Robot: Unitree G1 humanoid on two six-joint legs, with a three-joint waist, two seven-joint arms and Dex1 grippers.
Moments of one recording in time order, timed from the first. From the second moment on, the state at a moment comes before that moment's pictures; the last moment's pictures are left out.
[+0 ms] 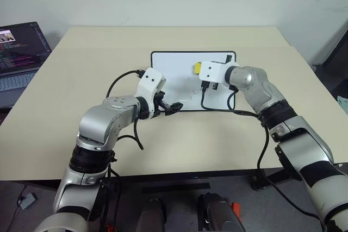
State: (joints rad) left arm -0.66 0.48 -0.09 -0.24 -0.38 1.13 -0.48; right arm -1.12 -0.39 0.42 0.72 -0.50 -0.01 0.53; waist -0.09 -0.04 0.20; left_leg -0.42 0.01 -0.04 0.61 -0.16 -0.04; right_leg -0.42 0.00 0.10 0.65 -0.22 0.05
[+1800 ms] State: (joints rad) left arm -0.48 0.65 -0.05 -0.35 -0.45 1.13 -0.58; right arm -0.76 -0.43 -0.36 0.19 0.38 0.34 0.65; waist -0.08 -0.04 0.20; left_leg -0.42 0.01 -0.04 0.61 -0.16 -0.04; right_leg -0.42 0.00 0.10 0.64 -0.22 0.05
